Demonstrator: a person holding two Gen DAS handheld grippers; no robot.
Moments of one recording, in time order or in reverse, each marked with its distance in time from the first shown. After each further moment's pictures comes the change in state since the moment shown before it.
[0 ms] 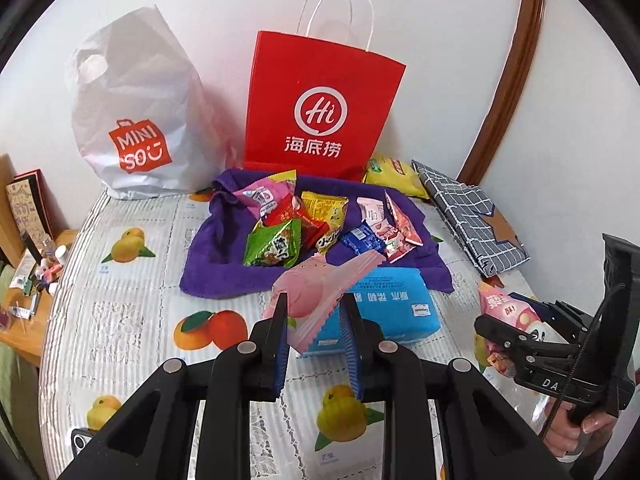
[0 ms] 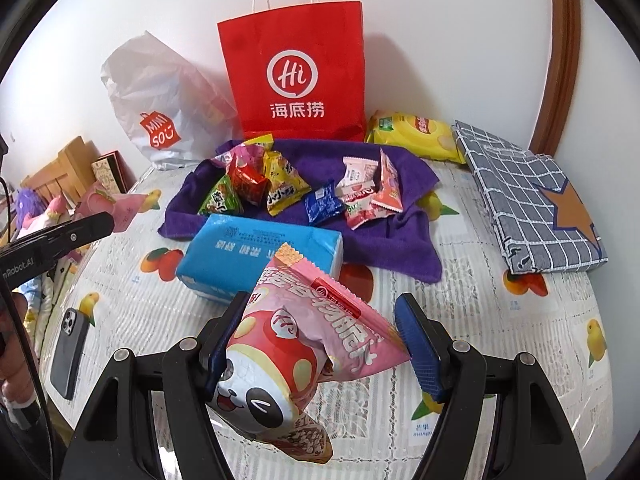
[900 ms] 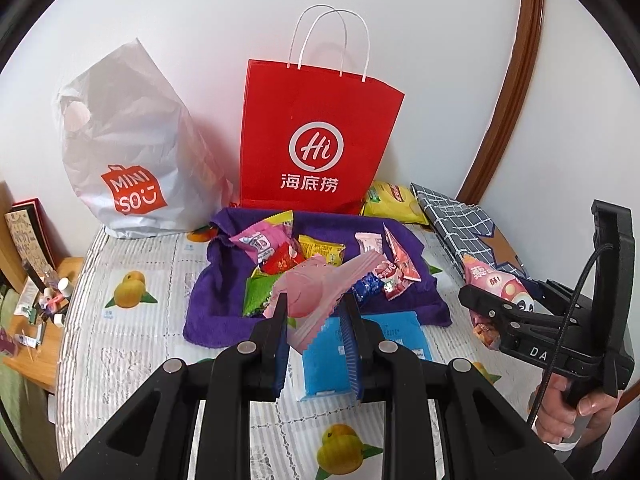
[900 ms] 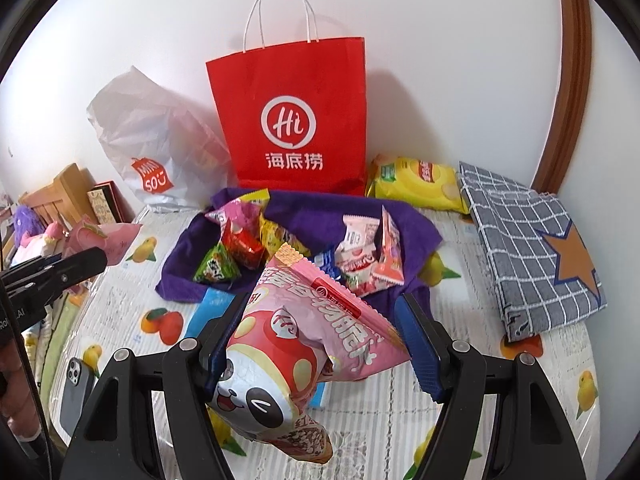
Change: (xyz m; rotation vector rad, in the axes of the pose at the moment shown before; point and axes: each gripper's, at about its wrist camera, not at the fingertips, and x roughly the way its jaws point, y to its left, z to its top) left arm 0.001 -0.006 0.045 0.012 -0.022 0.007; right arm 0.008 0.000 0.069 0.012 -0.059 0.000
